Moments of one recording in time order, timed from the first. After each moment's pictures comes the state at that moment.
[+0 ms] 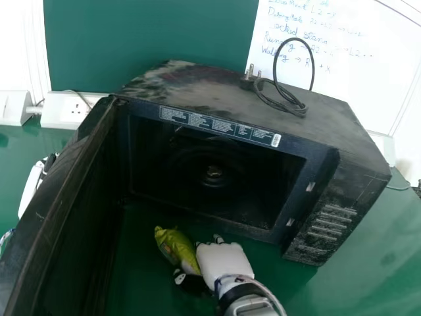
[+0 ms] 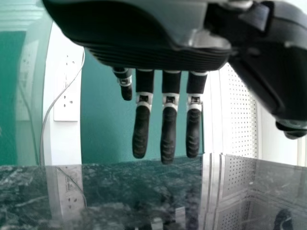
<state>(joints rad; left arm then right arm) -0.25 0.26 0.28 0.25 -0.22 -0.53 -0.27 -0.08 -0.08 0.35 -0.61 -1.63 0.16 0.94</state>
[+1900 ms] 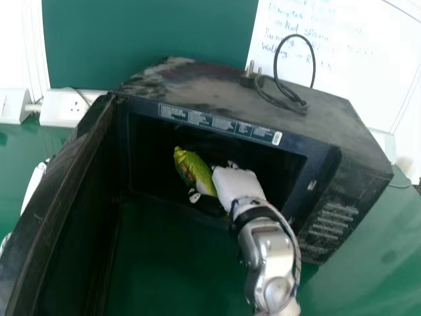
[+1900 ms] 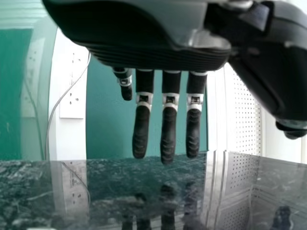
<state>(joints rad) -0.25 0.25 0.28 0.24 -0.23 -0.52 -0.28 -0.59 -0.20 0.23 -0.12 -1.41 0.25 0.62</state>
